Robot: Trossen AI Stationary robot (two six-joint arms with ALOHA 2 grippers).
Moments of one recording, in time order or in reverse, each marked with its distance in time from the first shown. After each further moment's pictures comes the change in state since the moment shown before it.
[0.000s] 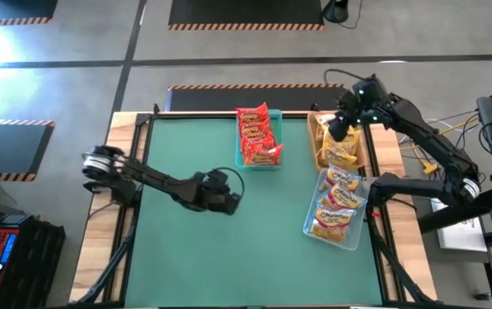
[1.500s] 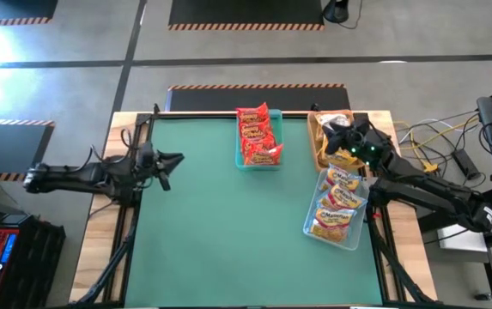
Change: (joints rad) left arm 0.141 -1.438 -0.635 0.243 0.160 0.751; right arm 0.252 -0.478 -0.833 1.066 0.314 0.590
